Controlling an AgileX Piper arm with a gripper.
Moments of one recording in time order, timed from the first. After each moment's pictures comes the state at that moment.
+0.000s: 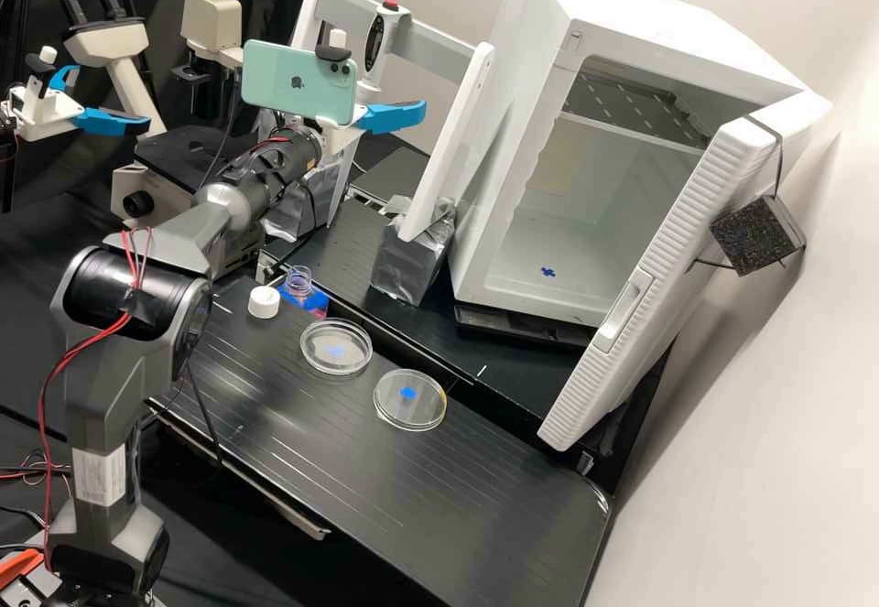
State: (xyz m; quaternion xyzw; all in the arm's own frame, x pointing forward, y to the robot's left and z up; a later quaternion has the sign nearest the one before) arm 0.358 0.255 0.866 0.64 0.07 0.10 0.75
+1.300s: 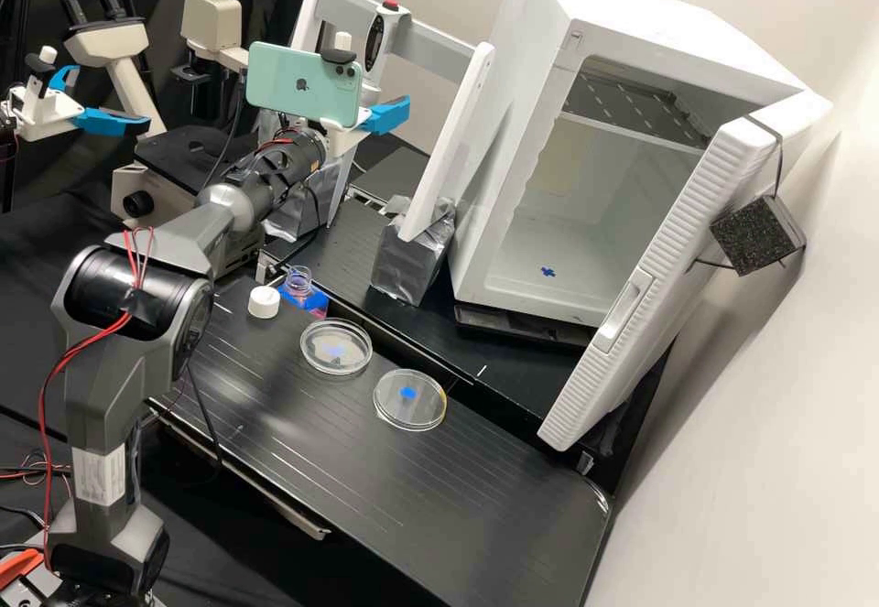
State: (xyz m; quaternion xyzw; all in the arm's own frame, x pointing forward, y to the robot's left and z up) arm 0.359 0.254 0.868 0.64 0.07 0.10 0.76
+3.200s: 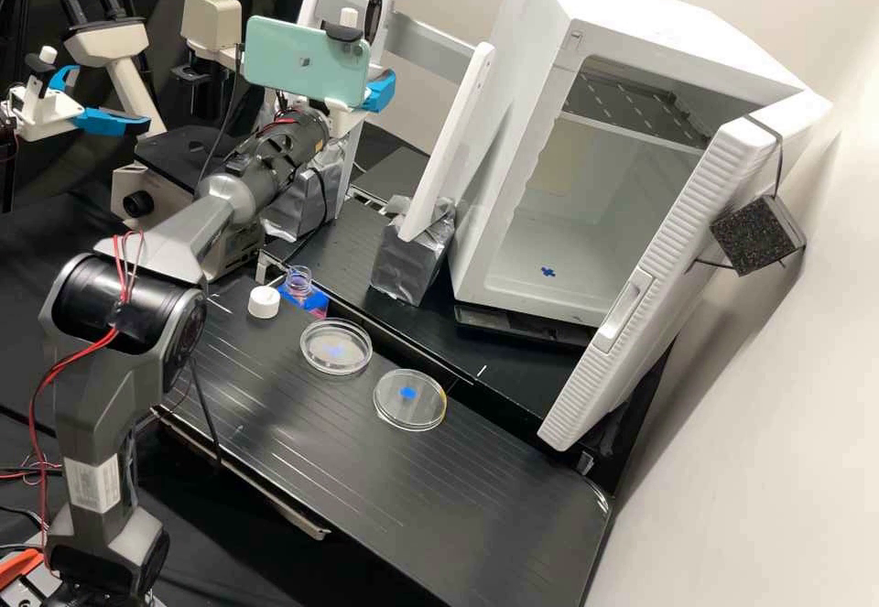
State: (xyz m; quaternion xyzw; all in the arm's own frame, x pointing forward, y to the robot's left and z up) arm 0.349 0.274 0.902 0.67 0.10 0.11 0.73
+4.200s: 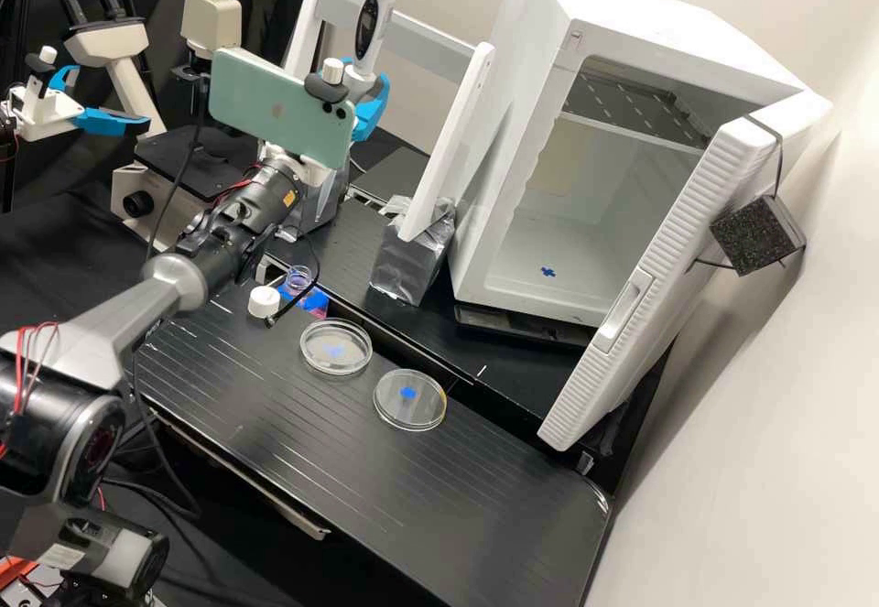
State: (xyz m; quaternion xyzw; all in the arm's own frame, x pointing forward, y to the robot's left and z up) arm 0.244 0.224 0.912 0.72 0.10 0.20 0.66
